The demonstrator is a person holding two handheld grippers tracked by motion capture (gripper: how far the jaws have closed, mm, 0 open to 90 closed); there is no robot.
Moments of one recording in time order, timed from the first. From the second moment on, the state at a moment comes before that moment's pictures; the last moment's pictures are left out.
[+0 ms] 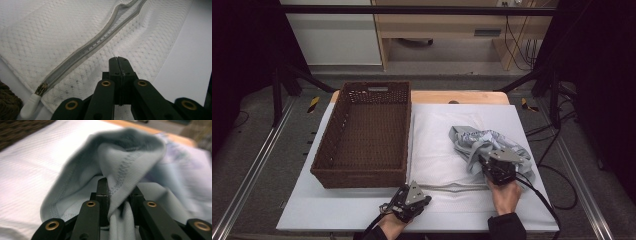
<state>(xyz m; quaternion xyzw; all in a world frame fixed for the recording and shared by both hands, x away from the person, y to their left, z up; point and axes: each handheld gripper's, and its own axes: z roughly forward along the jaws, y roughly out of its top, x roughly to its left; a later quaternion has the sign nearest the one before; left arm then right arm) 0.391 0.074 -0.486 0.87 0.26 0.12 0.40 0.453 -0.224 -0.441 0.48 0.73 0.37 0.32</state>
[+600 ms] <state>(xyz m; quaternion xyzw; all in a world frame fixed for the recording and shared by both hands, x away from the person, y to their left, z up) 0.392 0.074 -0.486 0.87 0.26 0.12 0.40 0.463 -0.264 -0.462 0.52 0.71 0.39 0.27</state>
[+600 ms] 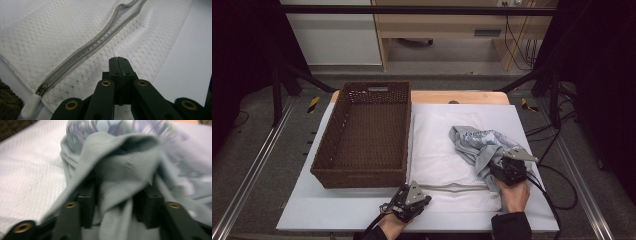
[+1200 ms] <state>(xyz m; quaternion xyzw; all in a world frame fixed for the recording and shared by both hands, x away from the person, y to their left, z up) 0.391 0.073 -0.486 0.87 0.26 0.13 0.40 0.428 -0.200 -0.419 0.39 0.76 0.48 0.20</state>
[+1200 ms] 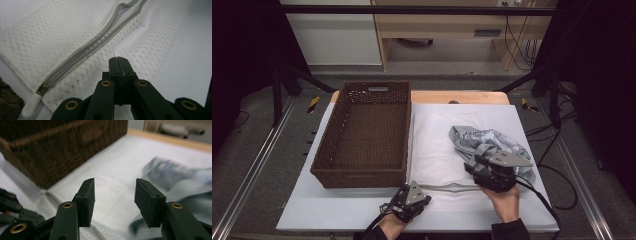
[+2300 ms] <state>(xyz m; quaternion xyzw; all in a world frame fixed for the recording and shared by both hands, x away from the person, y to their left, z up) 0.391 0.073 -0.486 0.87 0.26 0.13 0.40 0.431 -0.173 -0.481 0.39 0.83 0.35 0.18</state>
